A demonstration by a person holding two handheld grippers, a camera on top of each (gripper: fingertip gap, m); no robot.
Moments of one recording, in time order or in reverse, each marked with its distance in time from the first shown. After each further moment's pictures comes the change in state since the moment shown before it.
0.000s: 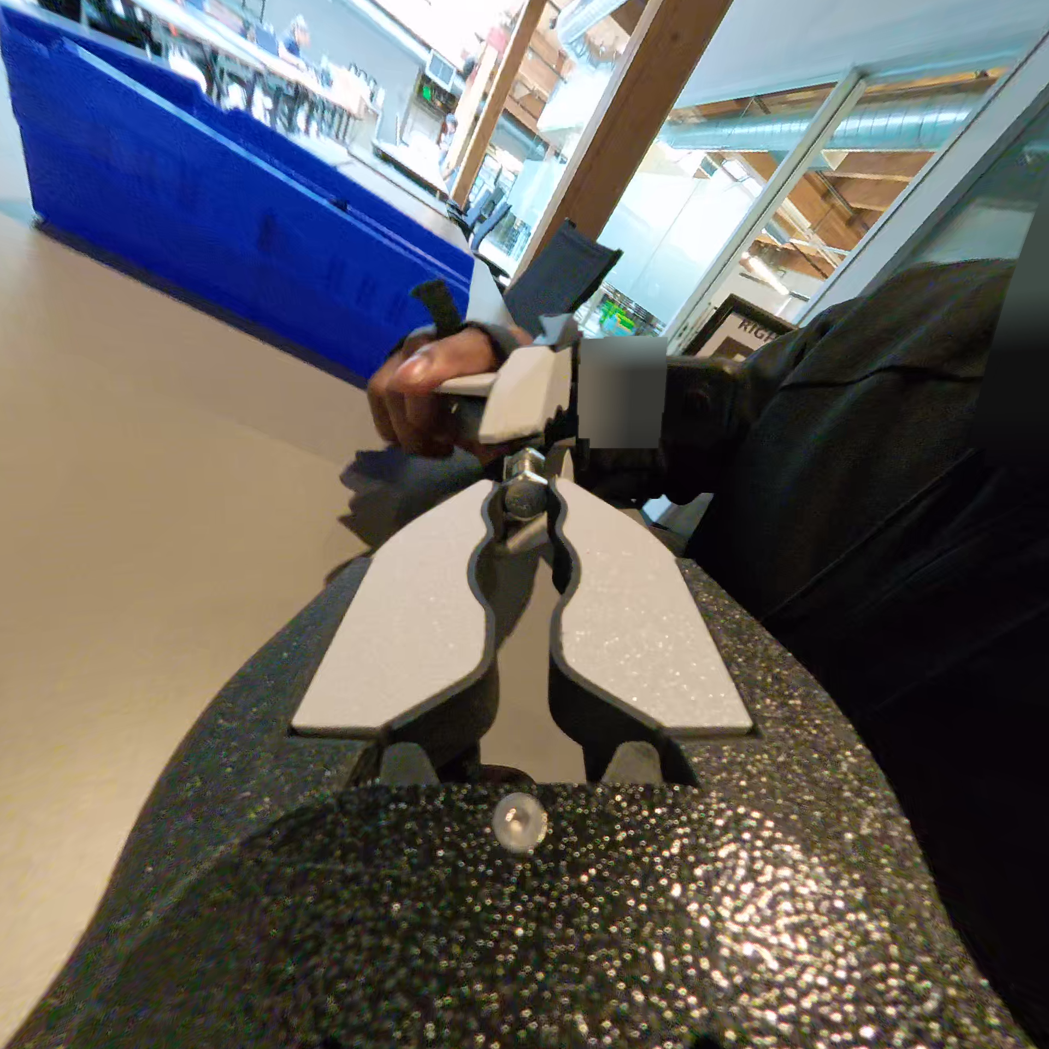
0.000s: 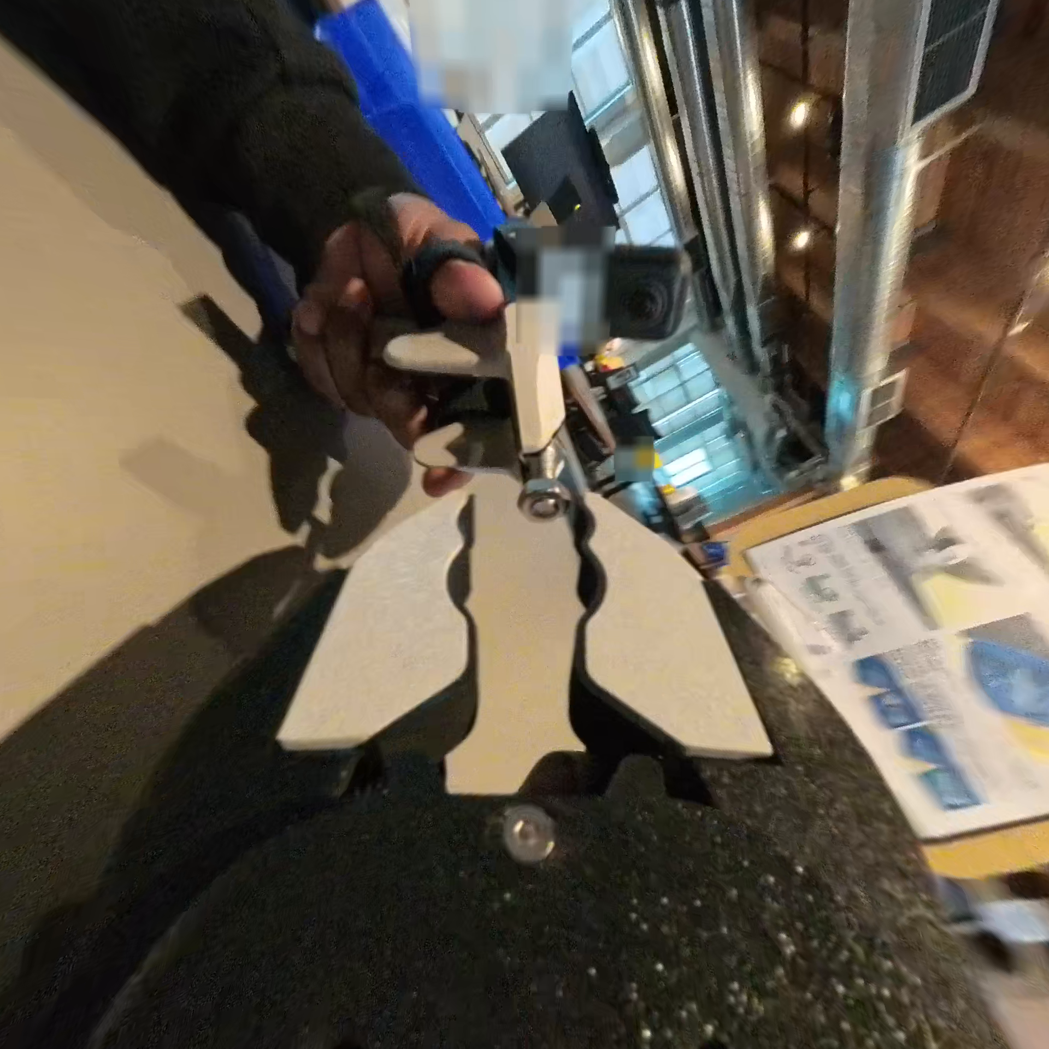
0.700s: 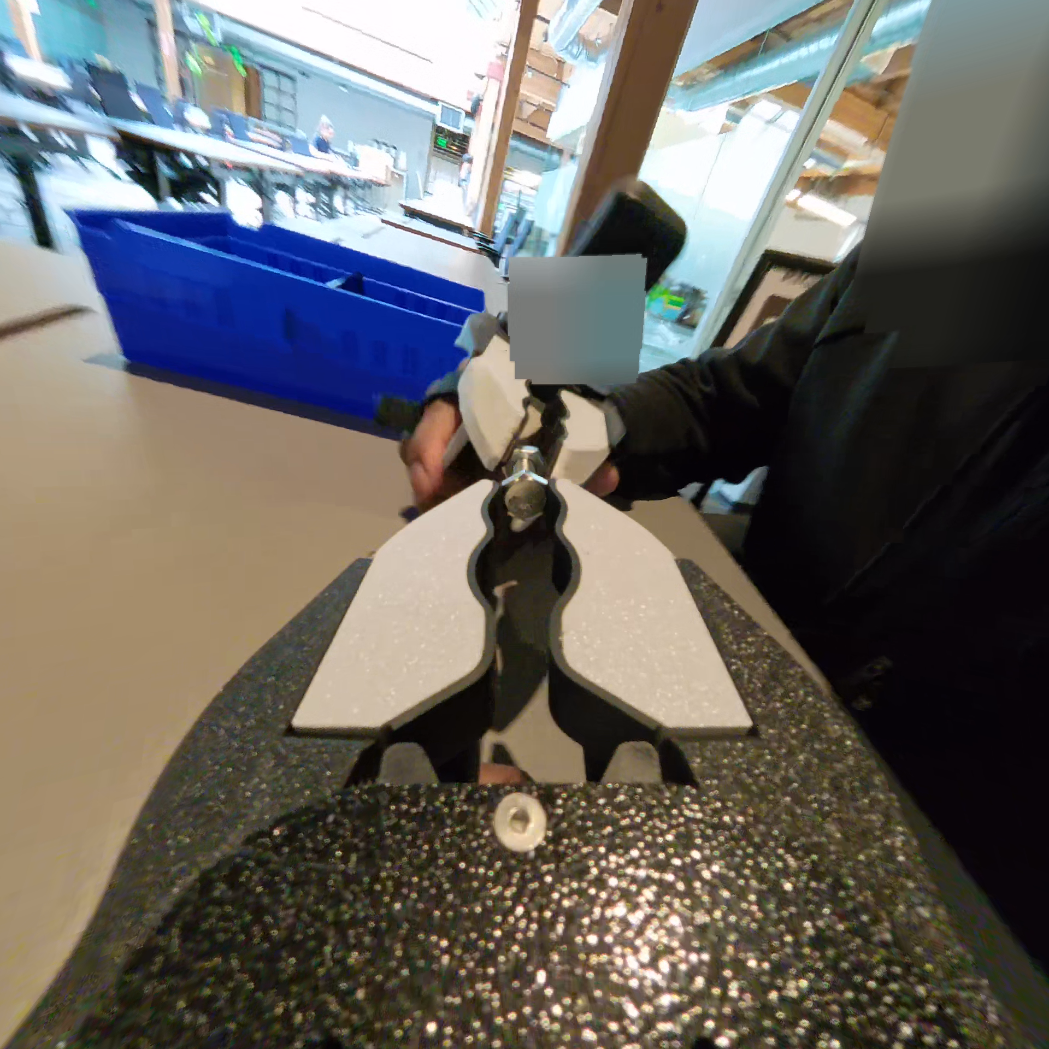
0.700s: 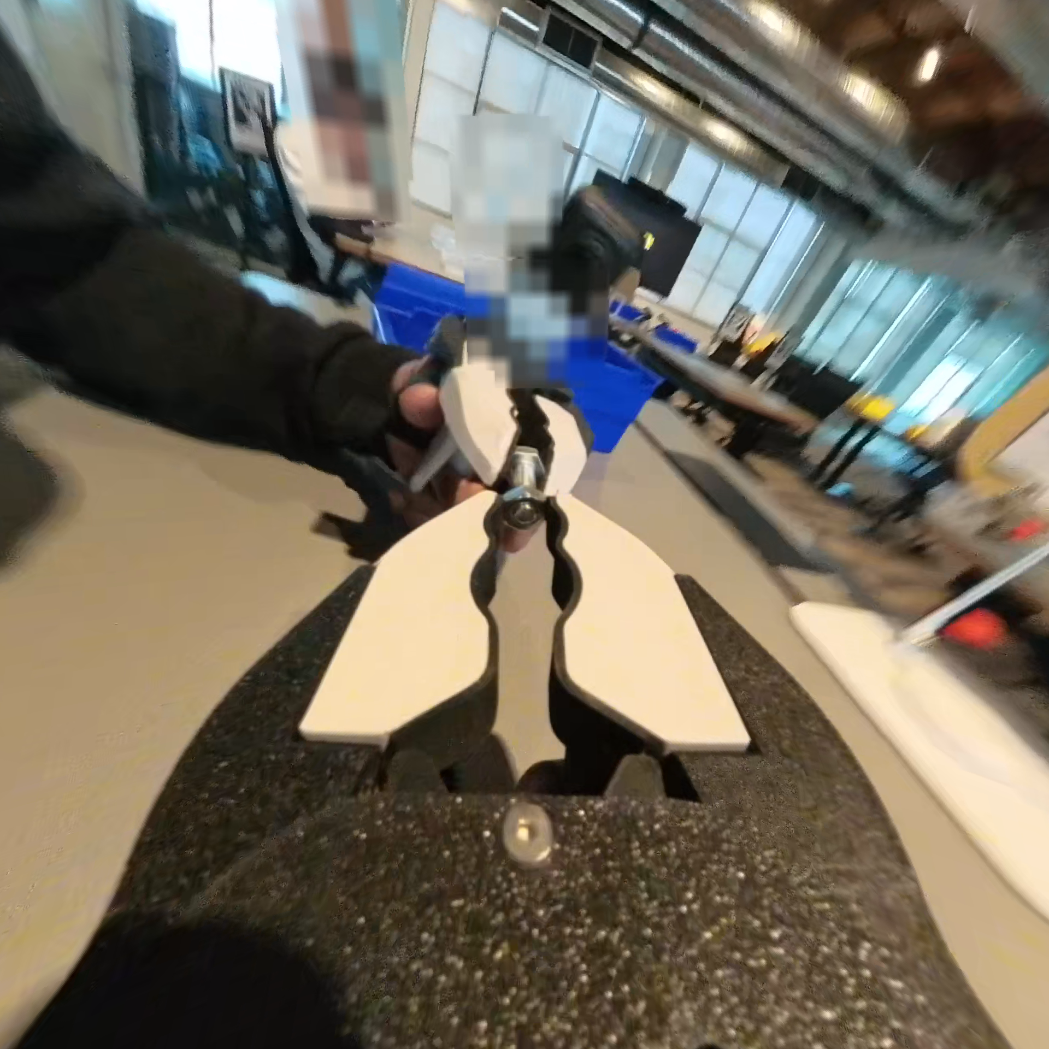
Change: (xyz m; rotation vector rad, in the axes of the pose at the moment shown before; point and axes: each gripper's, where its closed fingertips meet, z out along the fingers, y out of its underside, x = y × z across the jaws) left arm 0.009 -0.009 0.002 0.017 -0.051 0.232; right arm 0.013 -0.018 -0.009 0.165 -0.163 0.691
